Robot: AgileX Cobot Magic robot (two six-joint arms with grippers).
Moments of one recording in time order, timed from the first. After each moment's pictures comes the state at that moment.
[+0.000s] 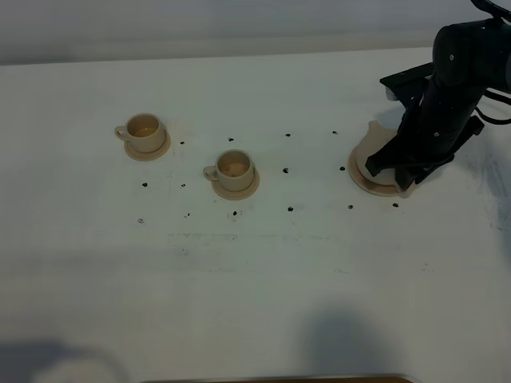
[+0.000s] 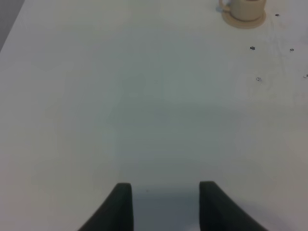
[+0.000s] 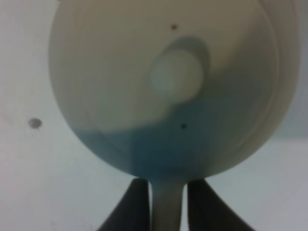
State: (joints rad) left arm 0.05 -0.01 -0.46 0.02 1.06 -0.04; right arm 0.23 2.07 -1.47 0.07 0.98 -0.19
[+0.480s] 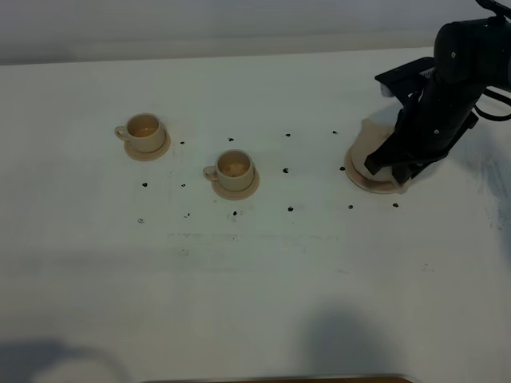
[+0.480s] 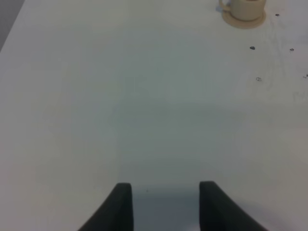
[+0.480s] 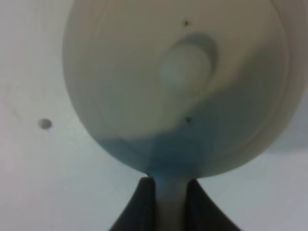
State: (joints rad) left arm 0.05 -0.01 -0.46 0.02 1.06 -0.04; right arm 0.23 2.05 -1.47 0.11 0.95 -0.26
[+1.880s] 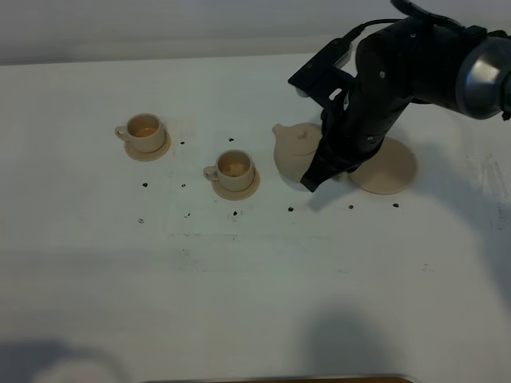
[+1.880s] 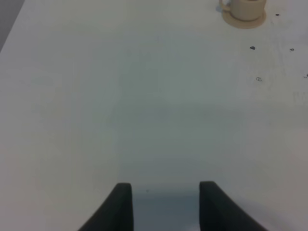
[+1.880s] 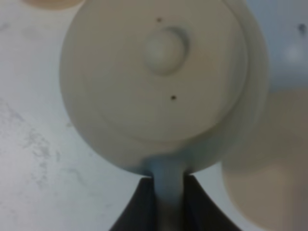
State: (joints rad) left arm 0.05 -0.01 -0.46 0.02 1.06 -0.04; right arm 0.52 1.95 -1.47 -0.01 0.87 -0.26
